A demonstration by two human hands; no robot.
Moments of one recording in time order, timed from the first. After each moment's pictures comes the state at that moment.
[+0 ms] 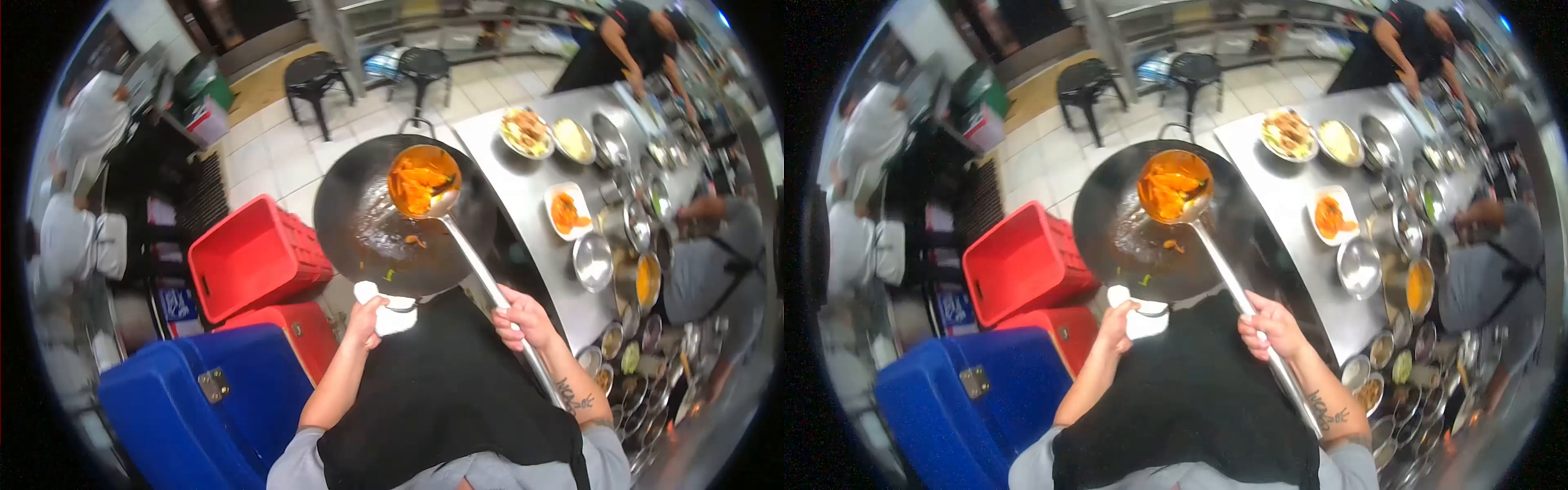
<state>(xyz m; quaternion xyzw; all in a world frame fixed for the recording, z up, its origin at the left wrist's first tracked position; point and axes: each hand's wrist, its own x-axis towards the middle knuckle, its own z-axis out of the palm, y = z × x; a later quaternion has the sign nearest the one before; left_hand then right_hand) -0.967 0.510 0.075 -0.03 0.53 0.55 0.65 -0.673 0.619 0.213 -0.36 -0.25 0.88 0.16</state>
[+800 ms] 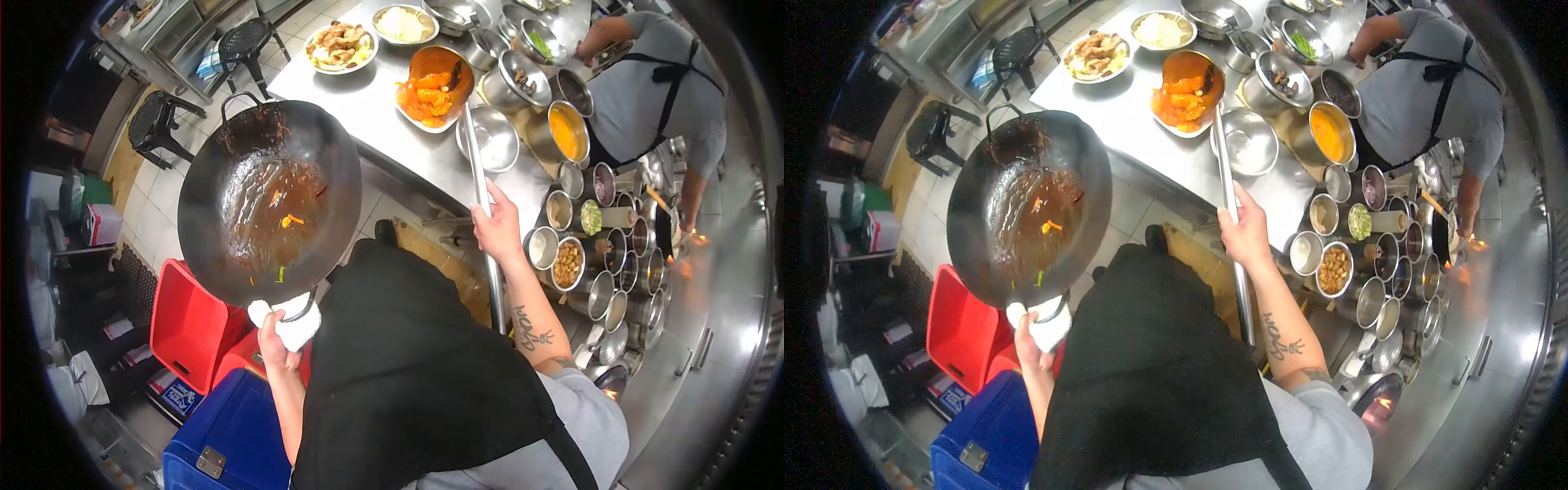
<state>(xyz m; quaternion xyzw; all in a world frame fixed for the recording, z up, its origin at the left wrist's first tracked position) -0.951 0.514 0.101 -0.01 0.50 0.54 0.68 -0.534 0.608 0.147 -0.71 -0.40 0.43 0.40</state>
